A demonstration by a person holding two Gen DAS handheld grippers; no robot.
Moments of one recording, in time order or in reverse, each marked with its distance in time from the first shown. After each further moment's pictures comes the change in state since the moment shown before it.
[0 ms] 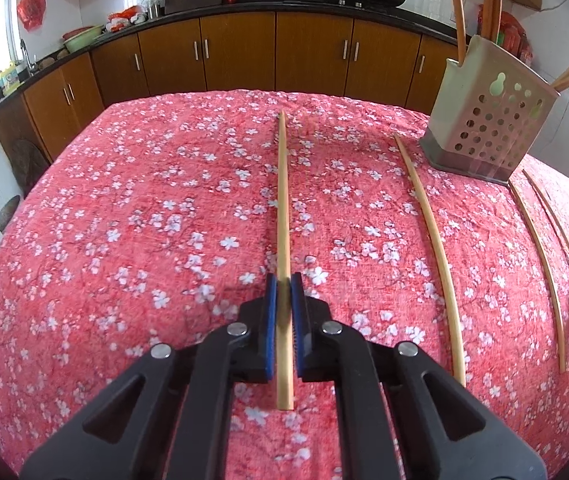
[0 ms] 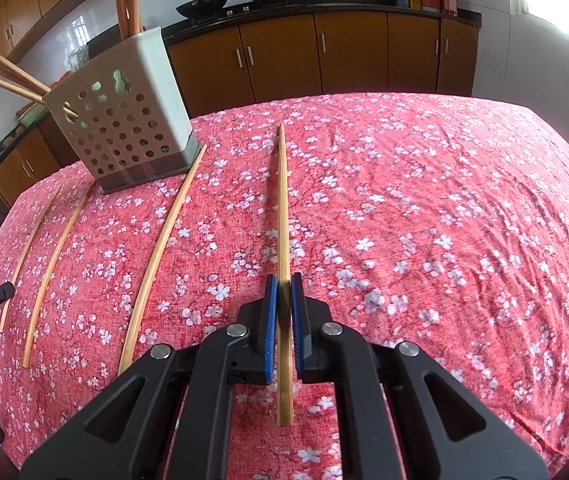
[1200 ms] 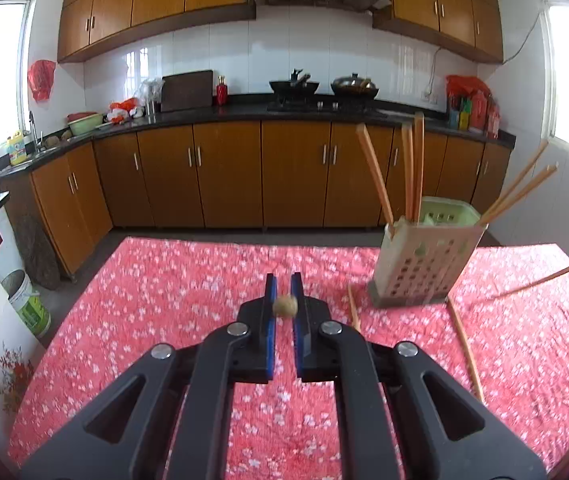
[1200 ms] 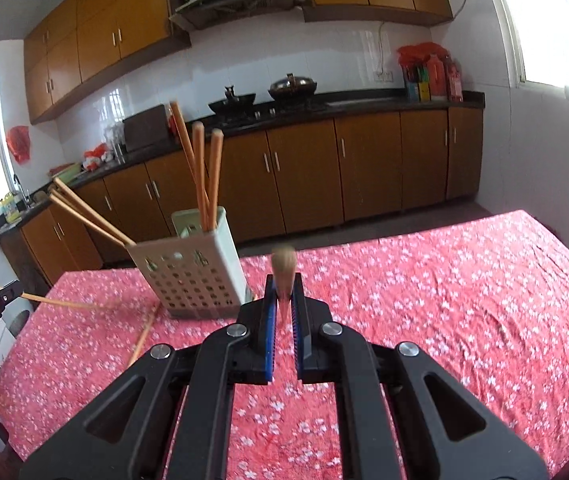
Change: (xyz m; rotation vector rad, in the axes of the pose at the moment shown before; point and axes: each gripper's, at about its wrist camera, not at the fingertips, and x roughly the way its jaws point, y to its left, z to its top) left arm -0.122 -0.013 0.073 0.038 -0.361 -0.041; right arm -0.111 0.004 0.069 -0.024 -0.344 0.097
